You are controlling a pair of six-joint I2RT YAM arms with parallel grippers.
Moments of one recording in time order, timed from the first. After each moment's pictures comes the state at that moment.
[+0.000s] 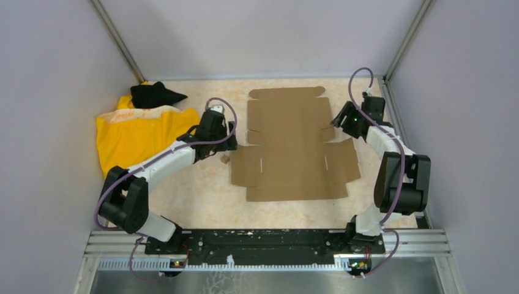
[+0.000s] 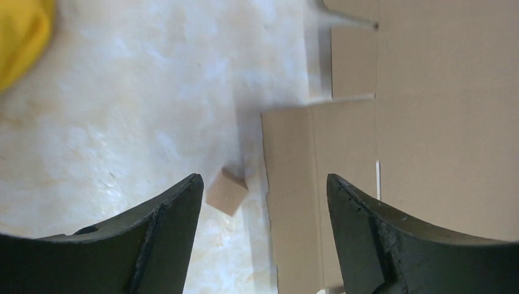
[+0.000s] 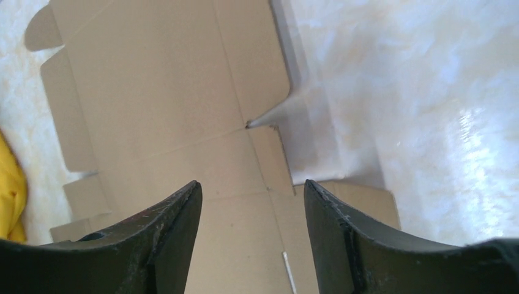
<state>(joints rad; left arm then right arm) -0.52 1.49 0.93 -0.25 -0.19 -0.44 -0.11 1.57 0.99 -0.16 -0.30 0.44</state>
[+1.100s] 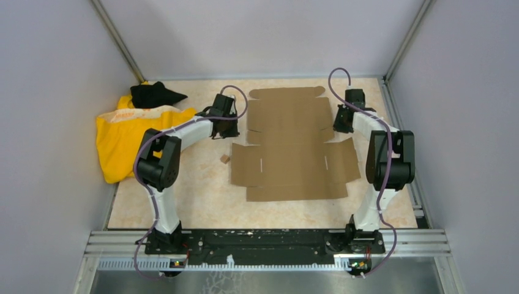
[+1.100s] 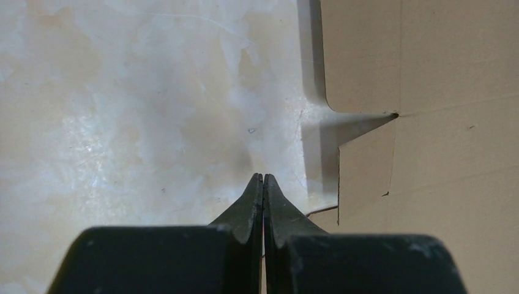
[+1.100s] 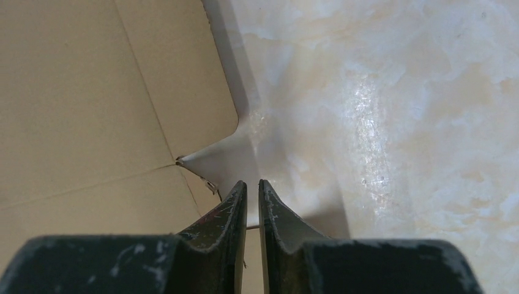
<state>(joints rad) -0.42 1.94 1.31 -0.27 -0.03 -0.37 -0.01 1.84 1.24 -0.34 0.01 0.29</state>
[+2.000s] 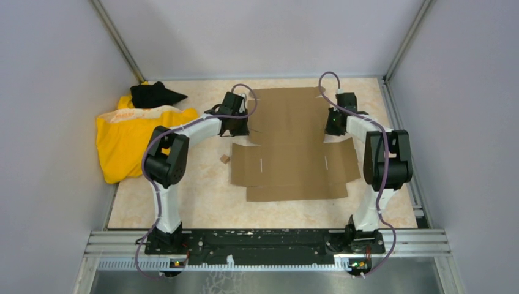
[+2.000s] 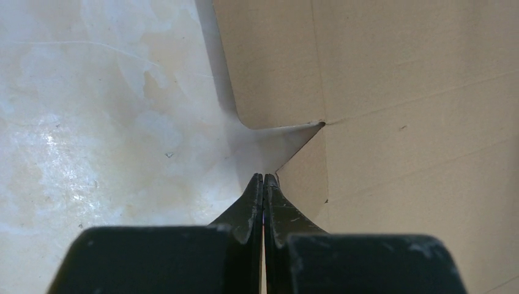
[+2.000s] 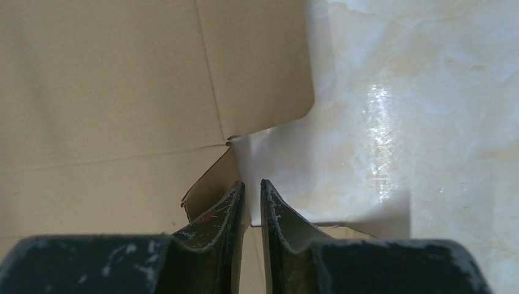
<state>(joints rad) -0.48 2.02 1.42 -0.27 0.05 -0.40 0.05 1.84 1.18 -0.28 -0.06 0.28</state>
